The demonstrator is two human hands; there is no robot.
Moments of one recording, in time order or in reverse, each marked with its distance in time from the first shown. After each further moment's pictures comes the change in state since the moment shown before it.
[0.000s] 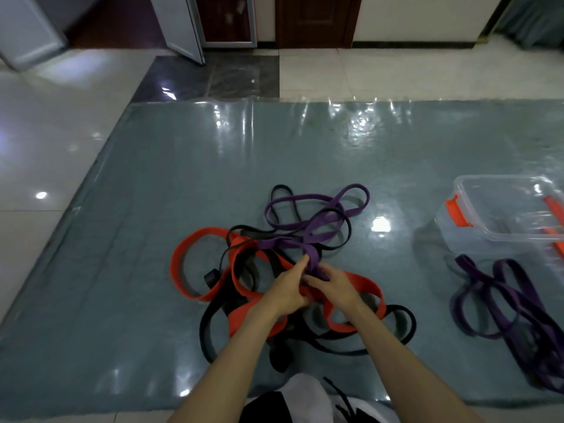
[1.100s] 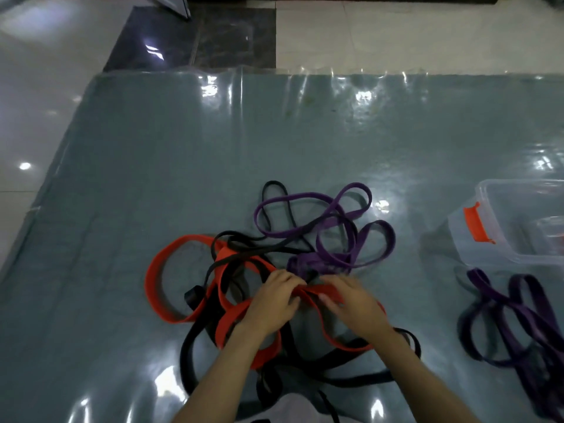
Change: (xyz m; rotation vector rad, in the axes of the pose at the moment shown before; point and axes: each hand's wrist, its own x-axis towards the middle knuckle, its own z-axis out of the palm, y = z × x) left_hand 0.051 -0.034 -0.004 0.301 0.139 0.171; right_hand 0.031 0.032 -0.061 -0.763 0.026 -0.387
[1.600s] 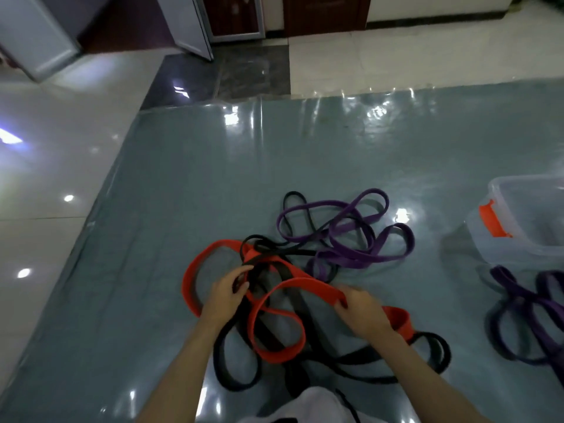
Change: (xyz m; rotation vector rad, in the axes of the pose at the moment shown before) left_hand -0.080 -0.087 -0.082 -0.179 0.331 -0.295; right_hand 0.000 -0.029 0.033 -0.161 -0.154 0.254
